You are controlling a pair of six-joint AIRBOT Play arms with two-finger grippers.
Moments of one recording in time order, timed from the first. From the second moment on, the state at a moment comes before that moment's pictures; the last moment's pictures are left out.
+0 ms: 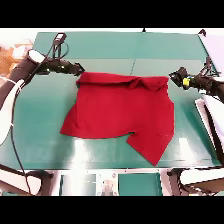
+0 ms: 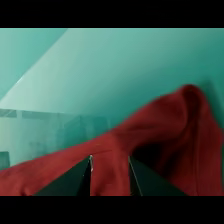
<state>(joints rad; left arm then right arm) -0.07 -1.68 1.52 0.81 -0.82 -0.87 -0.38 -1.59 1.19 -0.43 0.80 1.08</state>
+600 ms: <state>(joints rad) 0.33 -1.51 1.44 0.95 -1.53 -1.08 -0.72 -1.36 1.05 -0.60 1.26 1.07</state>
